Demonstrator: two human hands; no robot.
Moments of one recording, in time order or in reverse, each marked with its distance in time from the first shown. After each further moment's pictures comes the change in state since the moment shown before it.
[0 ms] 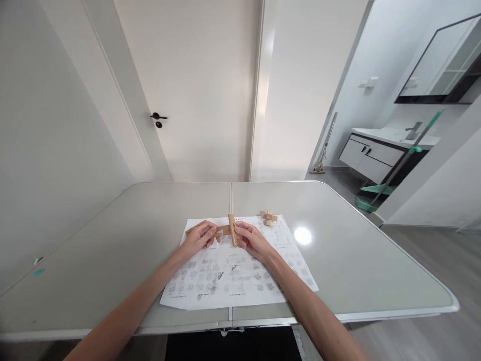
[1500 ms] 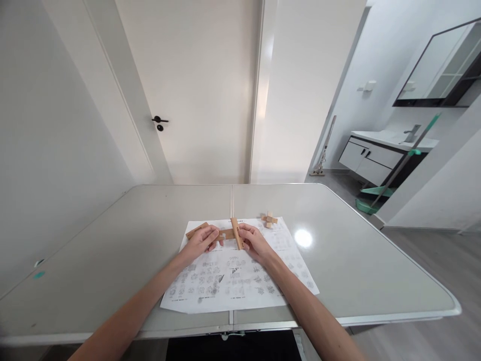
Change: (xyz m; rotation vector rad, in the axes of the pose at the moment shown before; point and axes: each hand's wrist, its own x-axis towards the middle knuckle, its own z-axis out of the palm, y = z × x) left_hand 0.001 -0.001 0.003 -0.026 -0.057 -0.005; right_hand 0.005 0.004 -0.004 -0.013 0.085 -0.058
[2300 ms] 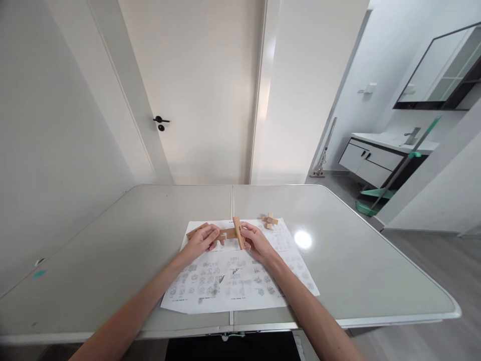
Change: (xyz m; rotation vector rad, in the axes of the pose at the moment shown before) left_hand 0.002 0.005 0.000 0.088 0.036 0.023; right_hand -0.001 -0.004 -0.002 -0.017 0.022 -0.019
